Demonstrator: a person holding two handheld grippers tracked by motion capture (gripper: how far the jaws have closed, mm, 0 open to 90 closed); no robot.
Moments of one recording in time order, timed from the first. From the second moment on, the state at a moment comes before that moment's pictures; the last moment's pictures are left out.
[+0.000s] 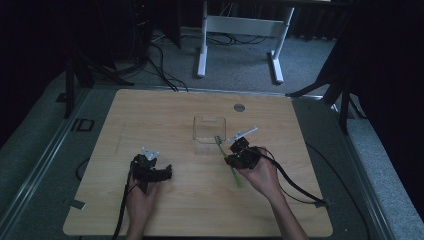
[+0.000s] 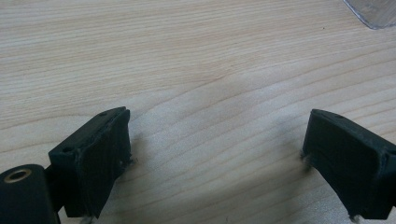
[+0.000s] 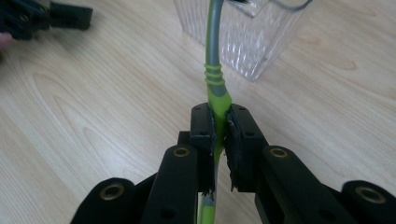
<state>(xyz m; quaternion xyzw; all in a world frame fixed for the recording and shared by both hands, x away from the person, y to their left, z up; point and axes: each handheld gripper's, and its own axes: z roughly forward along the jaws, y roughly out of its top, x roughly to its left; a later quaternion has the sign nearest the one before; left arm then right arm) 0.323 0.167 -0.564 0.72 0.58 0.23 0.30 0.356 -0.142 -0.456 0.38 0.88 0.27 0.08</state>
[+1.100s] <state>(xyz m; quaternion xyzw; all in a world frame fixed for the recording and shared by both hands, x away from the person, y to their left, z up) 0.323 0.167 -0.564 0.72 0.58 0.23 0.30 0.358 -0.153 -0.437 0.40 0.84 0.36 0.10</state>
